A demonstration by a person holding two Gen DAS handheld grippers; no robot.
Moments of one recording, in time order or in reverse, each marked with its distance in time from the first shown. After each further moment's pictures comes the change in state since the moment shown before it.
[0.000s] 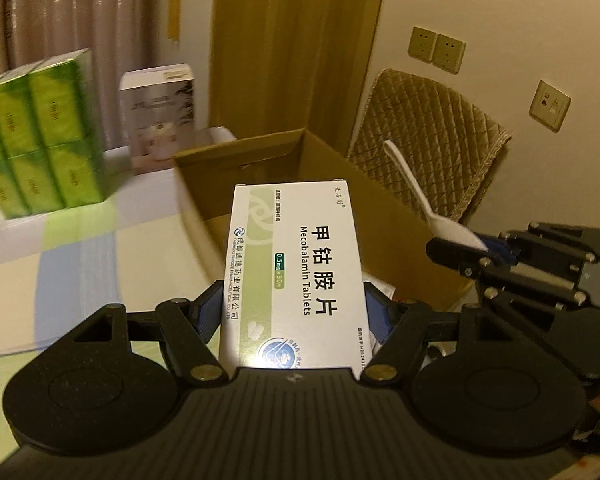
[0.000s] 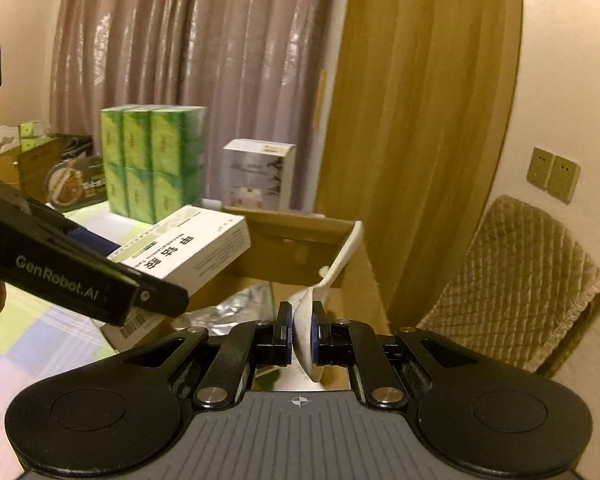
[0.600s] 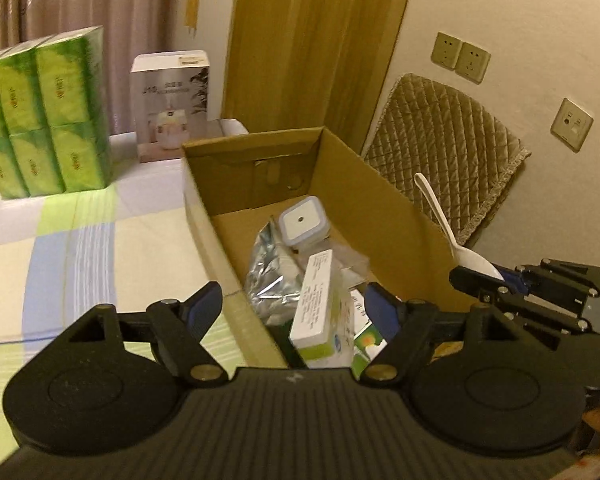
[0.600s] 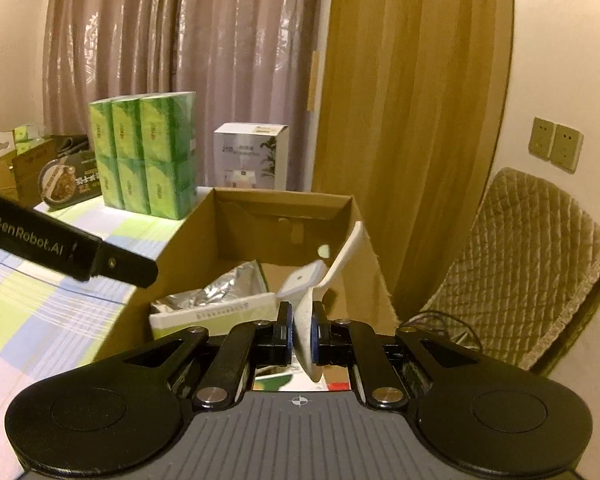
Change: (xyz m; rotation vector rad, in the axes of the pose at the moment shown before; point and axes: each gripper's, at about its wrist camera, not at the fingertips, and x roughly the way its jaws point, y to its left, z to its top) left arm 0.015 0.023 -0.004 -0.085 0.003 0.022; right arm 0.011 -0.006 -0.014 0.045 0.027 0.029
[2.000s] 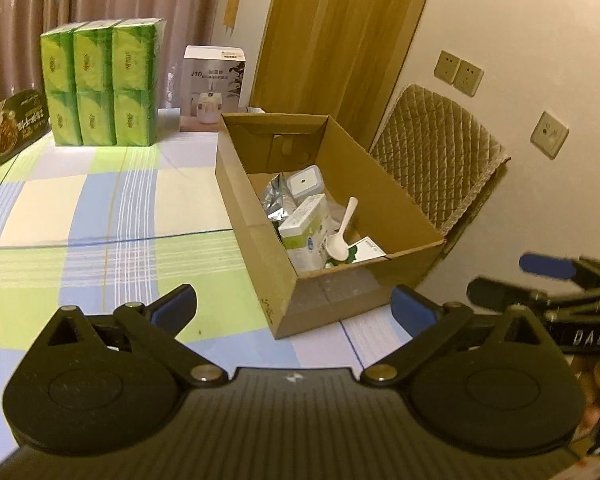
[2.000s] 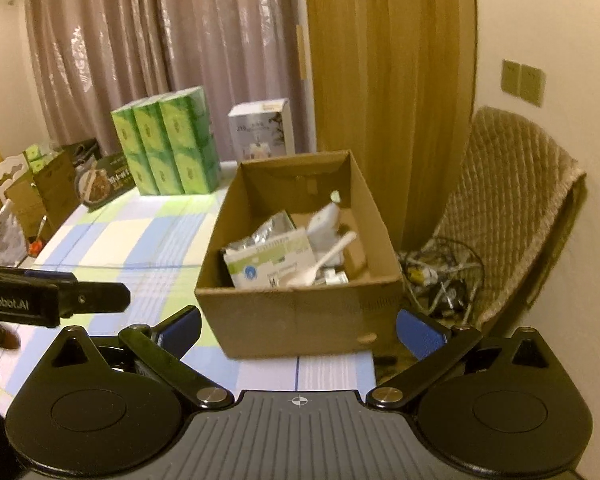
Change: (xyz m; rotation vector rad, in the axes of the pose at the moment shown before) left arm -0.121 -0.024 -0.075 -0.116 -0.013 0.036; right arm -0.134 0.012 -0.007 0.178 0.156 0.038
